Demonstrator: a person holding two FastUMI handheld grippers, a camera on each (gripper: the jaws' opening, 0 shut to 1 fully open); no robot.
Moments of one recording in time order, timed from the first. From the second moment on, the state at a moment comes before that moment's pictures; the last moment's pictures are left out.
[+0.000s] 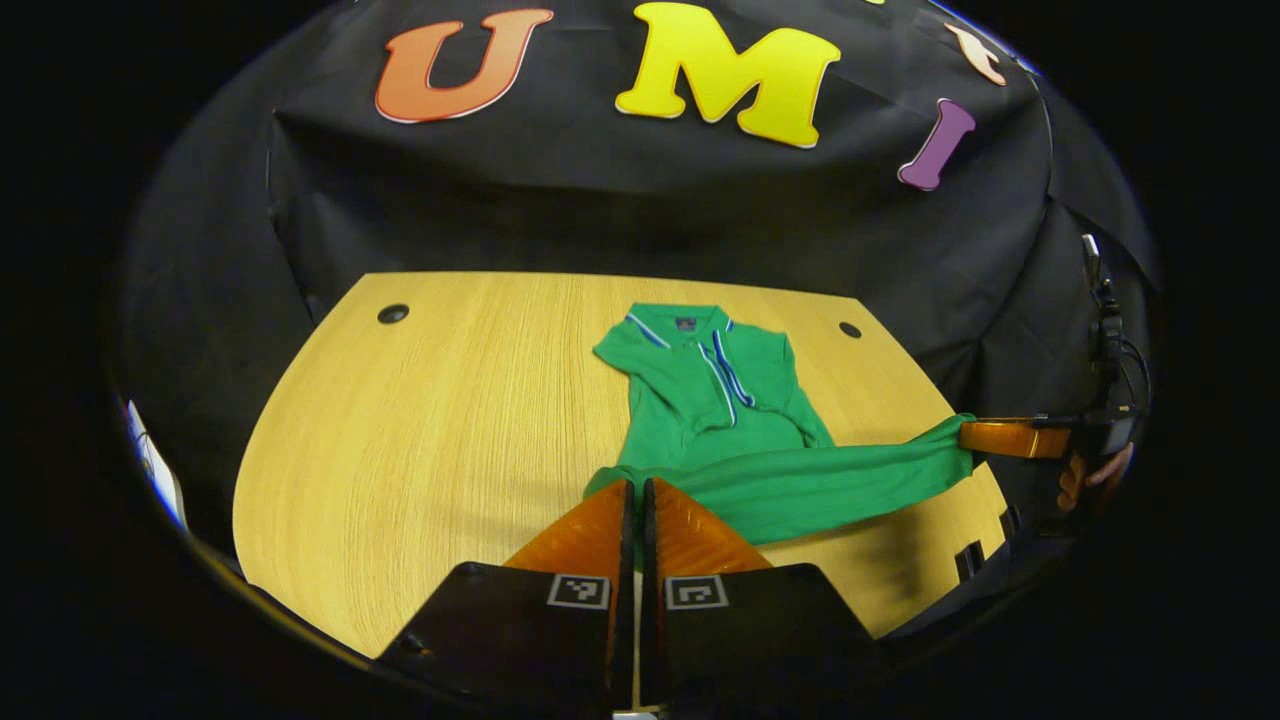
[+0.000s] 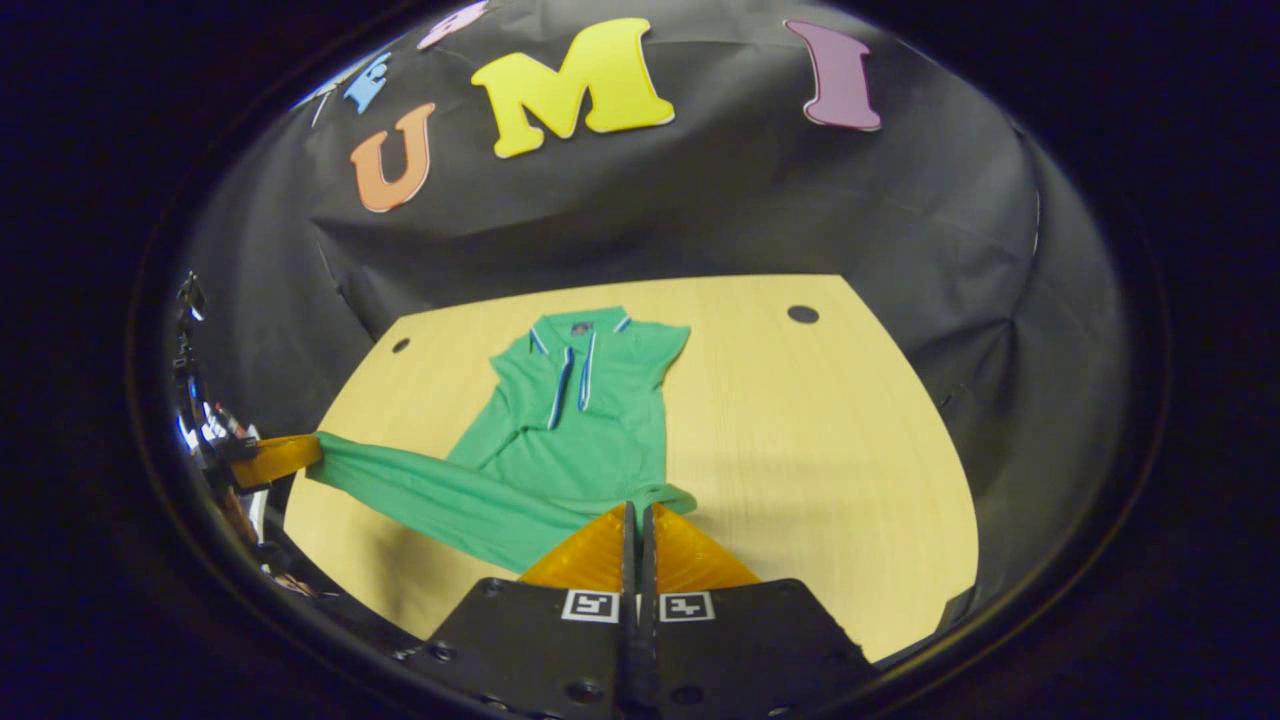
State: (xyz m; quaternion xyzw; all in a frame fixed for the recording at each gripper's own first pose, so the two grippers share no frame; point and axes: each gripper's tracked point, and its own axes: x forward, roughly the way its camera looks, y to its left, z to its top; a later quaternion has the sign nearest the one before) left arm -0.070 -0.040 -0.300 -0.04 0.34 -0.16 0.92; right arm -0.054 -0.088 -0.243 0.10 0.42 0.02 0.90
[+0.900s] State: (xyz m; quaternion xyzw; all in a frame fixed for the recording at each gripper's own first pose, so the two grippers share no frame) left arm 0.047 -0.061 -0.276 -0.06 0.25 -0.15 0.95; right arm 0.200 -0.101 -0.199 0.07 0.34 0.04 0.94
